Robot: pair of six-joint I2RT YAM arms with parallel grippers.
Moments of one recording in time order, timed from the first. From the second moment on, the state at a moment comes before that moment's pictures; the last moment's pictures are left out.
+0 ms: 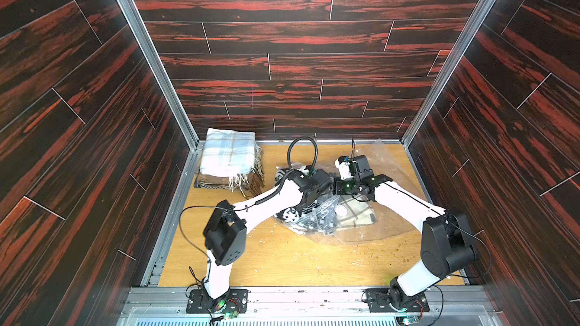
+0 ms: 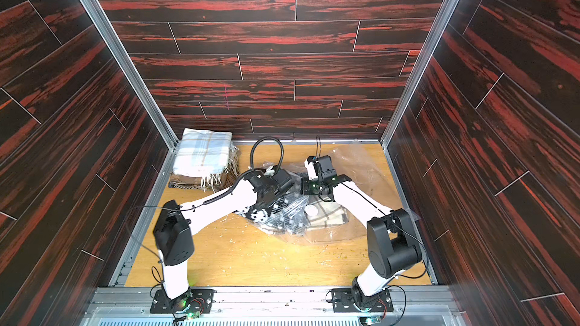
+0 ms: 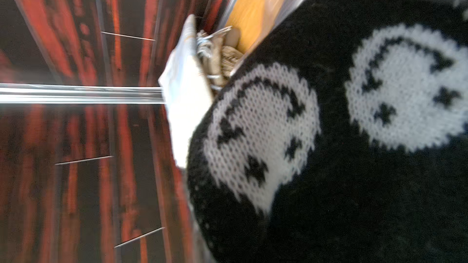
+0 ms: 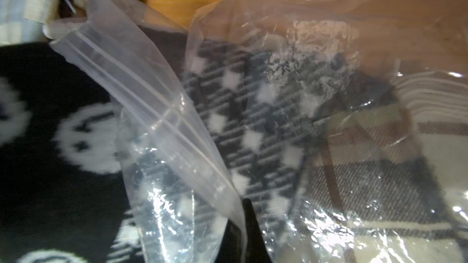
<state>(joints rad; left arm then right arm) -0.86 1.90 1.65 -1.14 -0.98 -0.05 0.41 1.62 1.13 -0.40 -0.24 0.30</state>
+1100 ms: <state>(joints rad) -0.43 0.98 0.98 -0.40 -0.64 0.95 0.39 1.55 1.11 -0.40 -0.29 0.27</state>
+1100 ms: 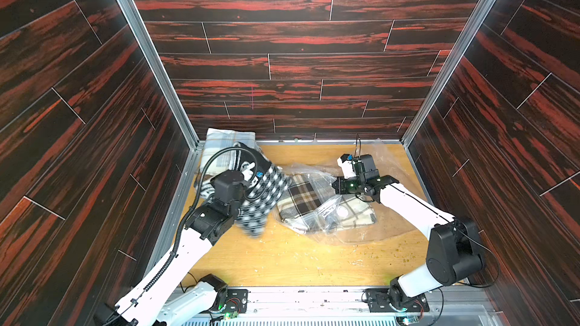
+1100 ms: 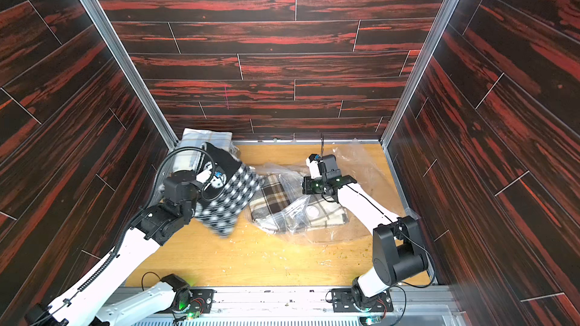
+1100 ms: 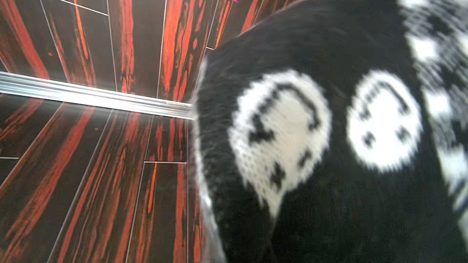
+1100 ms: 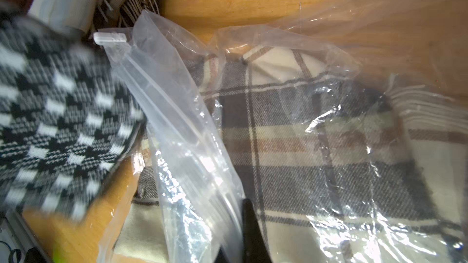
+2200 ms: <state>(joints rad) -0.06 1.20 1.01 0.10 -0.30 1.08 0.37 1.56 1.11 -0.39 -0.30 0.27</state>
